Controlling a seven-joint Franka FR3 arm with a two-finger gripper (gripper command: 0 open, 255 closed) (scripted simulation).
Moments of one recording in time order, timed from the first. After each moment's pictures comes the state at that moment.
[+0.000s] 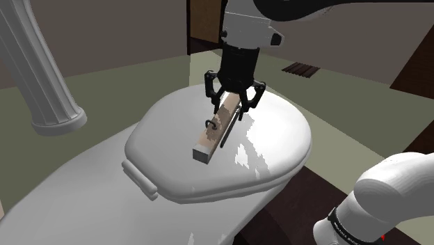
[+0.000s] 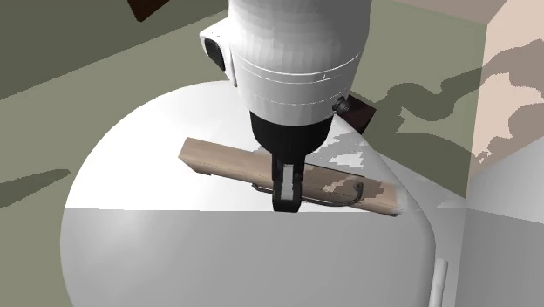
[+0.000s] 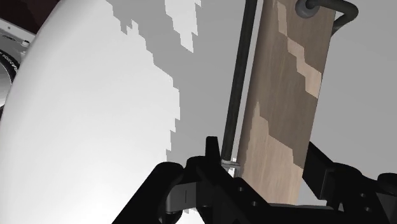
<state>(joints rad) -0.21 -0.54 0.62 -2.10 0.34 1.68 1.27</state>
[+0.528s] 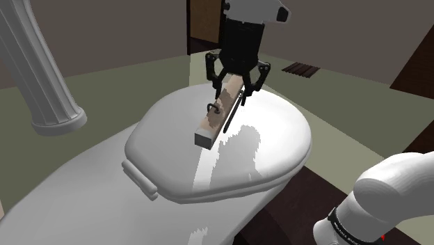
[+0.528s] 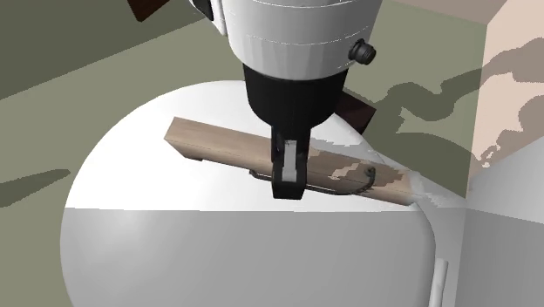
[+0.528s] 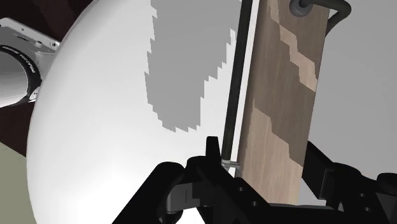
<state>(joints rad) -0.22 -0.51 0.60 -1.98 0.32 1.58 1.29</state>
